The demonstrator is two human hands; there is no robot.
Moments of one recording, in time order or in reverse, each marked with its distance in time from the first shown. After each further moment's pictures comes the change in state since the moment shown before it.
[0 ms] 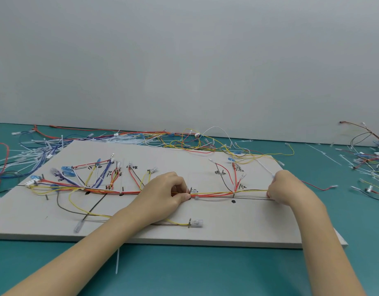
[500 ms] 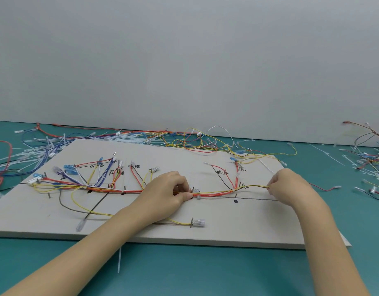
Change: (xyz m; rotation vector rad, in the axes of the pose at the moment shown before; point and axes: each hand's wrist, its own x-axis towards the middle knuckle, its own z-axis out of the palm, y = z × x) left_hand 0.000 0.000 0.000 0.017 -0.002 0.005; right_hand -0.005 -0.003 0.000 0.041 0.023 -0.010
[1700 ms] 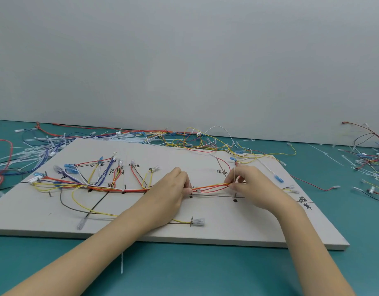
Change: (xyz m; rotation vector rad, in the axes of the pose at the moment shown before) left_hand -0.006 0.007 0.002 0.148 -0.046 0.120; right_hand -0.011 -0.033 0.025 0.248 -0.111 -0.606
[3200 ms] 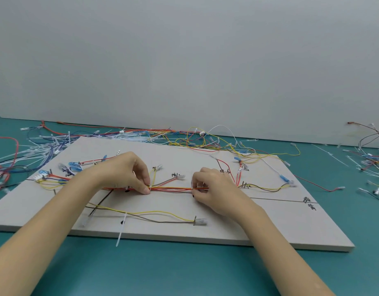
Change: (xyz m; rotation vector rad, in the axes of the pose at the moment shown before) left_hand -0.001 -0.067 -0.093 -0.155 -0.331 -0.415; right_hand 0.014 -0.040 0.061 -0.220 0.022 -0.345
